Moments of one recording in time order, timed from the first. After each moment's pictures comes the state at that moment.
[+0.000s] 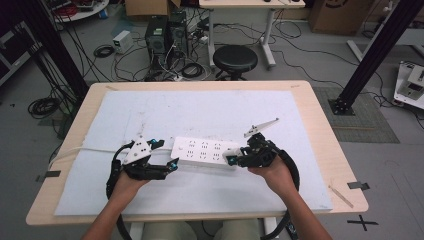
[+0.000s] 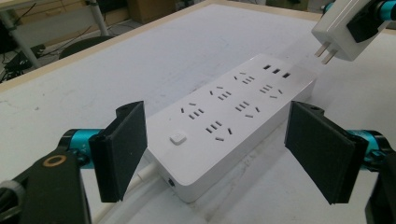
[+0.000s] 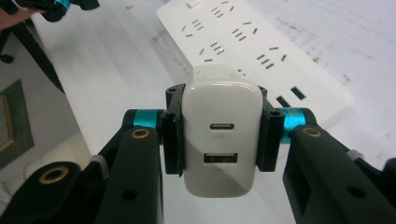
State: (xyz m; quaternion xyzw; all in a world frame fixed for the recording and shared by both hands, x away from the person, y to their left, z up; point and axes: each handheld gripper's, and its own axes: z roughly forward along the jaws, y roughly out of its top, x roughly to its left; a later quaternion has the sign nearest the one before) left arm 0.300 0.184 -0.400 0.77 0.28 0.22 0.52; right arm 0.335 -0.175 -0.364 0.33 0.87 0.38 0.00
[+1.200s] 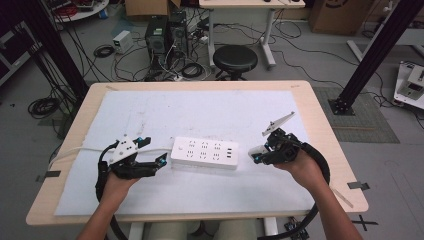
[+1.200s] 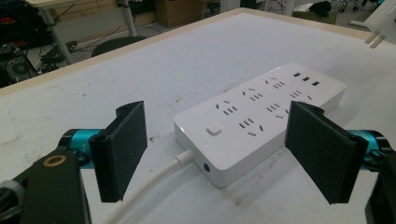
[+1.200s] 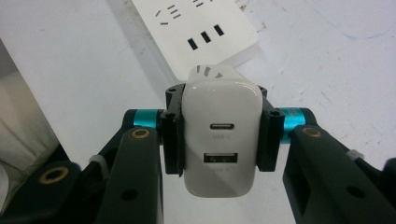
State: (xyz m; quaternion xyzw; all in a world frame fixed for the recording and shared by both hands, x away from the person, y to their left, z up) left arm 0.294 0.210 -0.395 0.75 0.33 0.25 0.52; right arm 0.339 -0.223 -0.340 0.31 0.91 0.27 0.06
